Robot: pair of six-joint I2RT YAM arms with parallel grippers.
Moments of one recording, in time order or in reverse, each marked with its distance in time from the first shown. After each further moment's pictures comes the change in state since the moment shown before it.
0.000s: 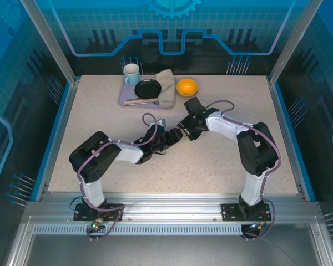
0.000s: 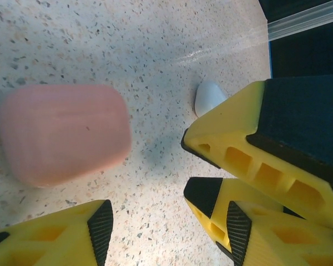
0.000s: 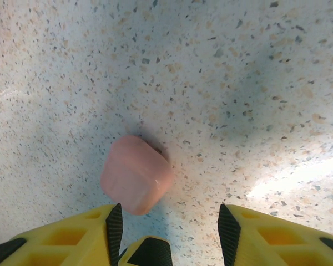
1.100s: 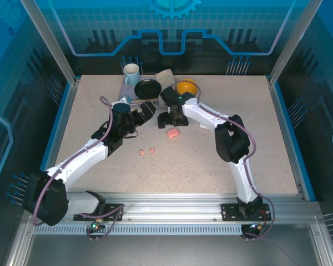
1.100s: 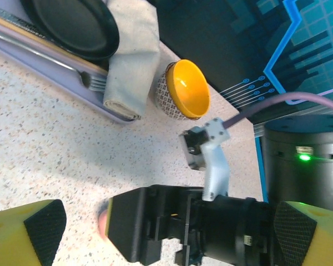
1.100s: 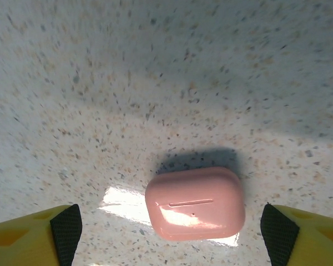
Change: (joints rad) left arm 0.263 -0.578 0.085 -0.612 -0.081 0.176; right arm 0.121 0.370 0.636 -0.430 0.134 -0.880
